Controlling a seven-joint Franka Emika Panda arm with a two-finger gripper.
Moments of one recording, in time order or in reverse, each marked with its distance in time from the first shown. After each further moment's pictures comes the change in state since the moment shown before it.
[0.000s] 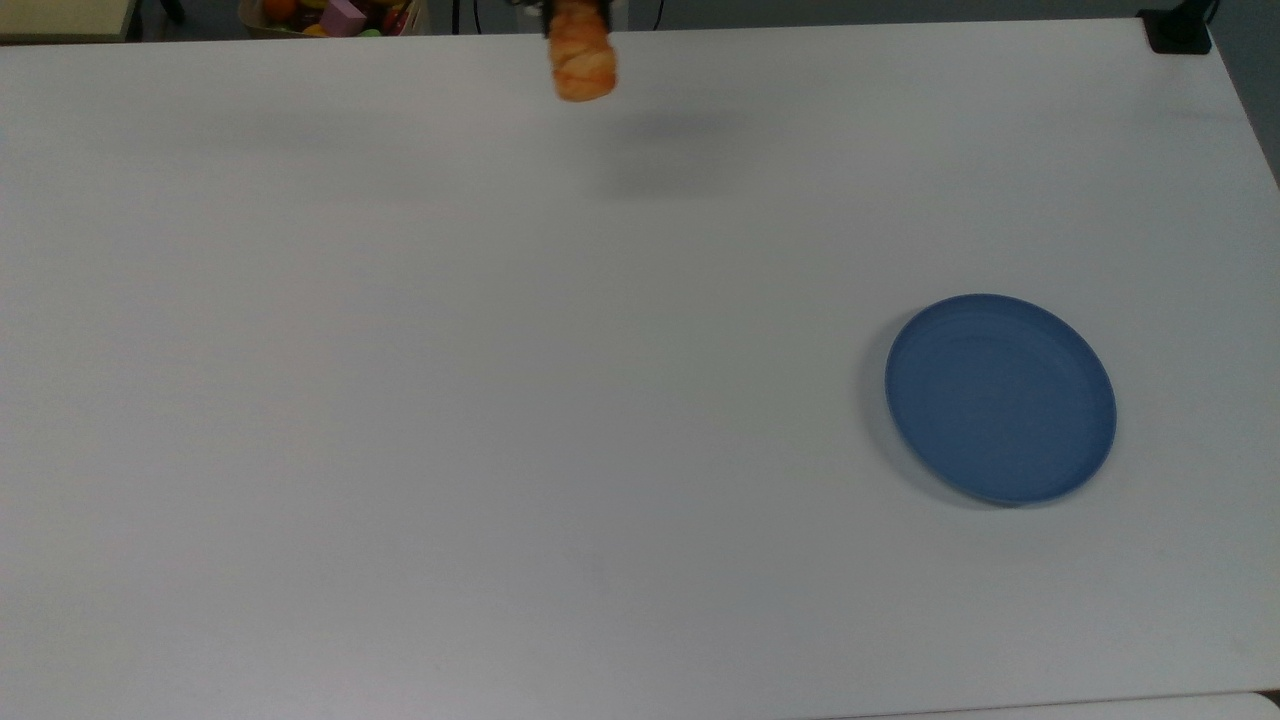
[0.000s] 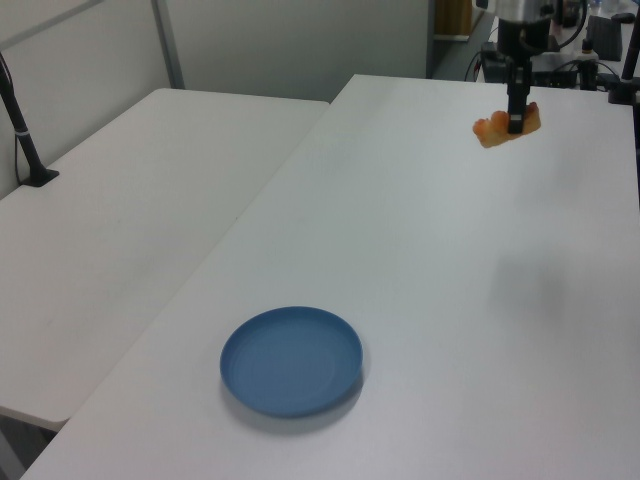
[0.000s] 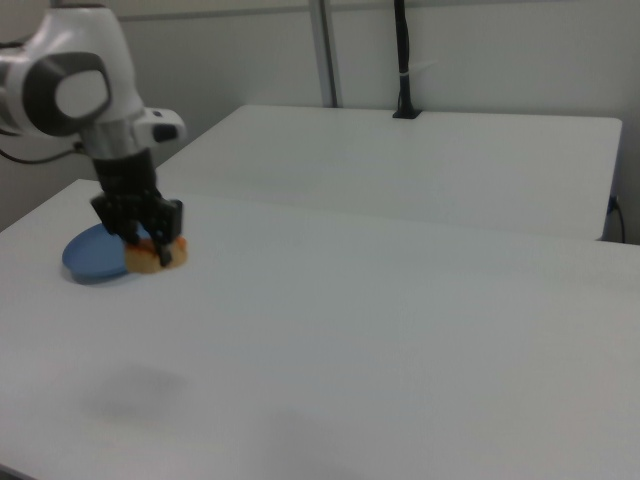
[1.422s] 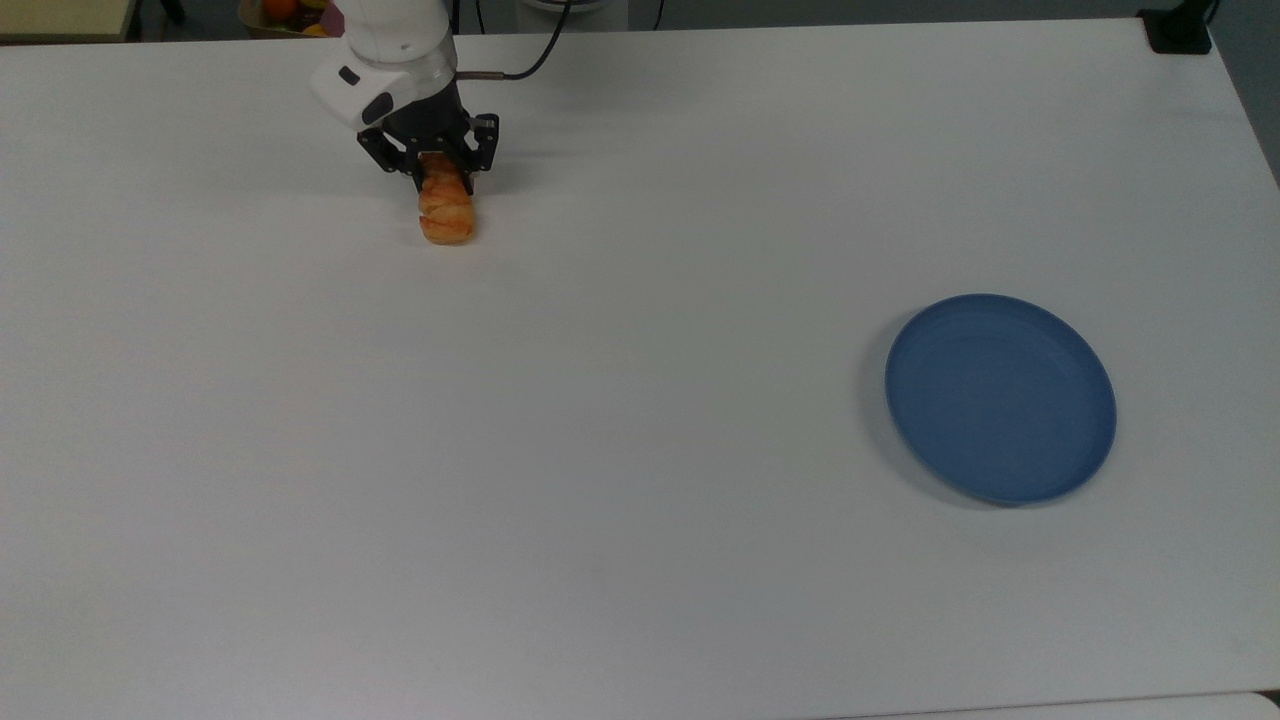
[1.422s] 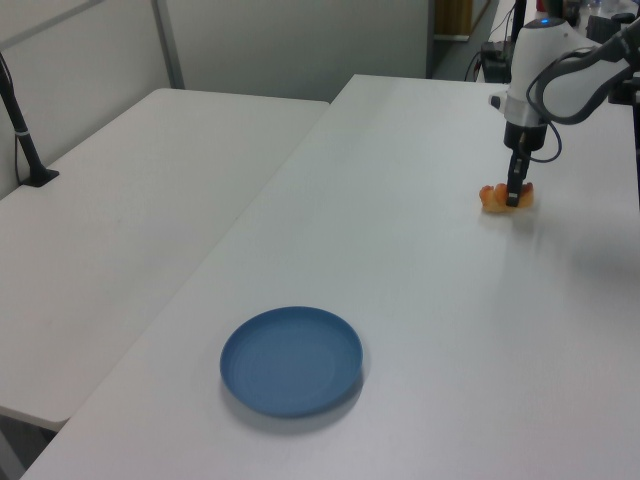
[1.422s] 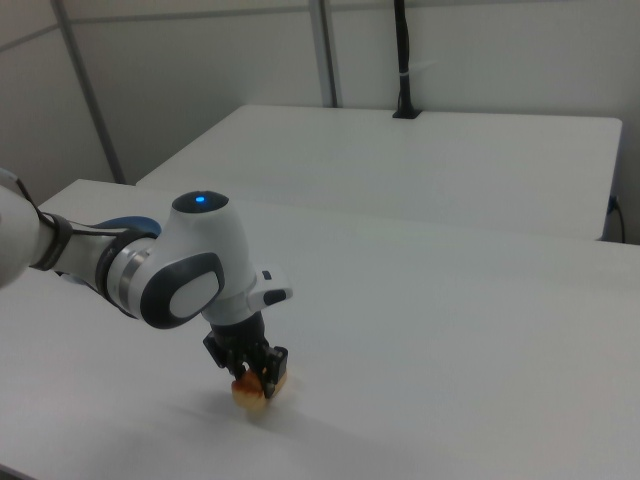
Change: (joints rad) arm -0.192 0.183 -0.074 -0.419 0.000 0.680 -0.186
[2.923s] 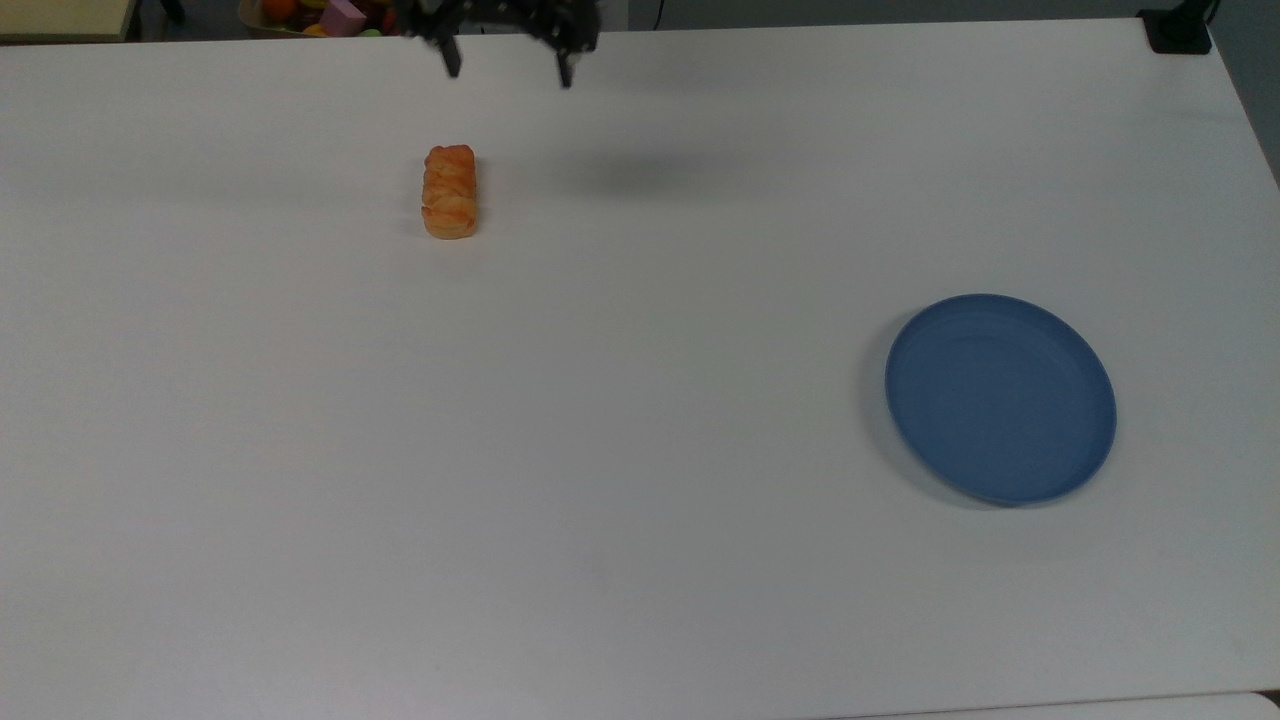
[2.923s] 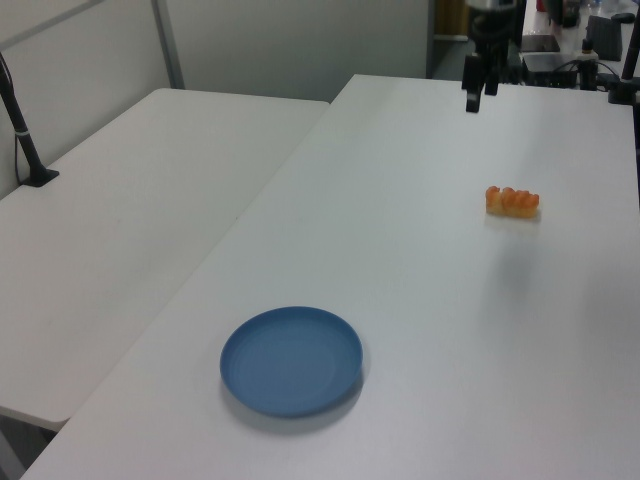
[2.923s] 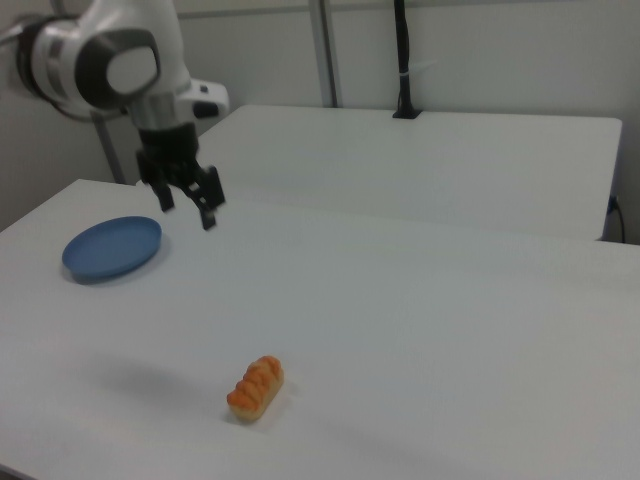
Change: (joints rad) arm 0.038 -0.020 0.146 0.650 0.065 -0.689 0.374
